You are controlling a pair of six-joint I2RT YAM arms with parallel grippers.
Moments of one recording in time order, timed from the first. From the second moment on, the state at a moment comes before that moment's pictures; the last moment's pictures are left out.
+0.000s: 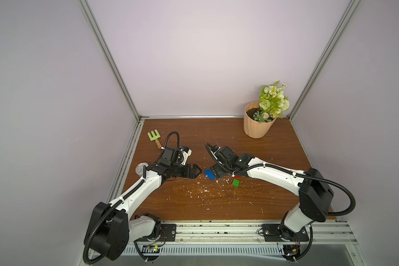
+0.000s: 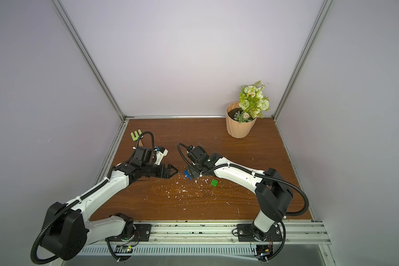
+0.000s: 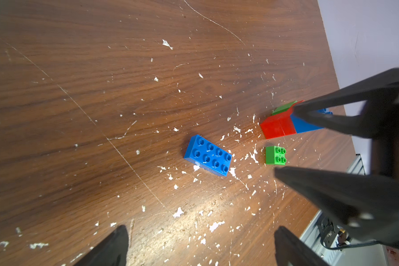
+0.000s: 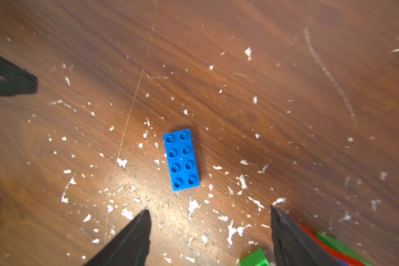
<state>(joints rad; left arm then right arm) -0.35 1.20 0.73 -0.43 0.48 -0.27 0.89 1.66 1.20 -0.56 0.12 0.27</state>
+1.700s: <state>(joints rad) -0.35 1.20 0.73 -0.43 0.50 -0.27 0.82 1.88 1.27 -0.50 0.04 0.24</state>
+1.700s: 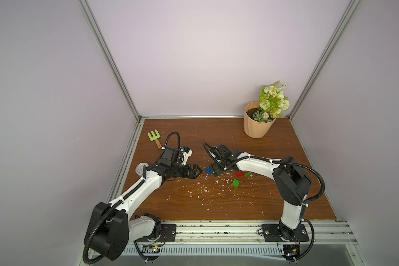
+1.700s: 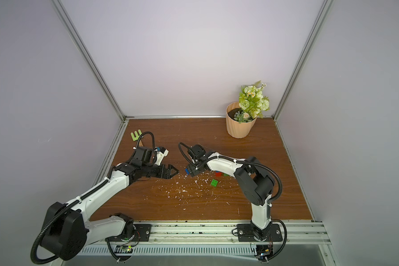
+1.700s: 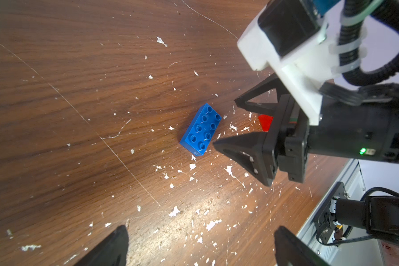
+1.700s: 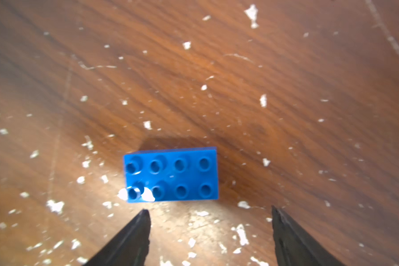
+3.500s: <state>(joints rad) -0.35 1.20 0.73 -0.43 0.50 -0.27 0.85 2.02 1.49 -0.60 0.08 0.20</state>
